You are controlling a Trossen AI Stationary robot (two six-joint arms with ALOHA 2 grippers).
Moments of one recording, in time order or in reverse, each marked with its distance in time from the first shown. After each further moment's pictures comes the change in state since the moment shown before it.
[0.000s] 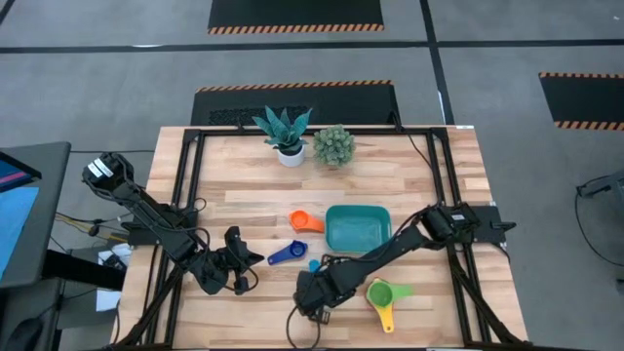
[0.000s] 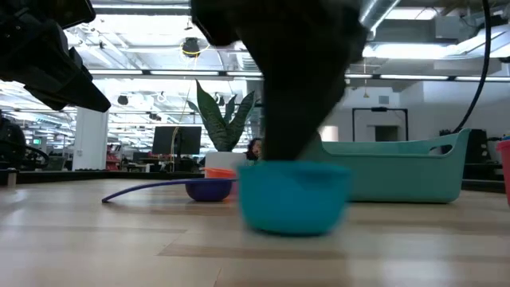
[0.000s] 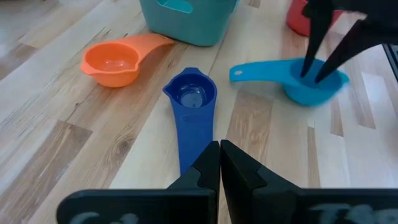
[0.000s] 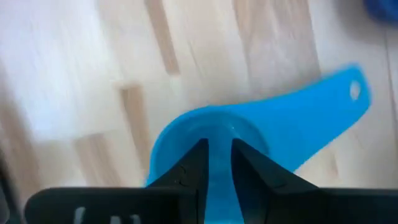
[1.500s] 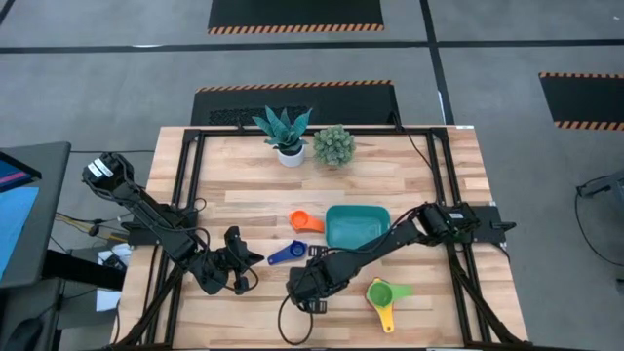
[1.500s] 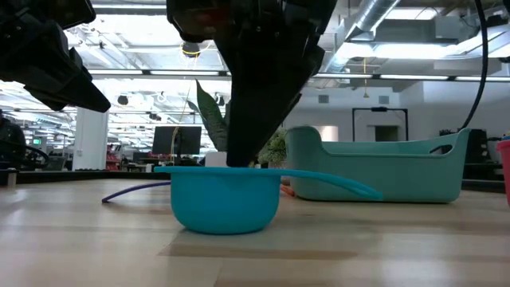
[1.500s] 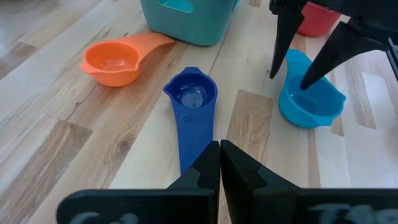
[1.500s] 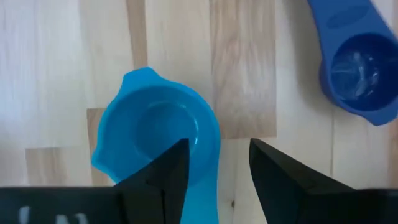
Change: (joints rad) left arm 0.000 0.000 0.000 -0.002 0.001 -0.003; right arm -0.048 0.013 0.022 0.049 0.027 -0.260
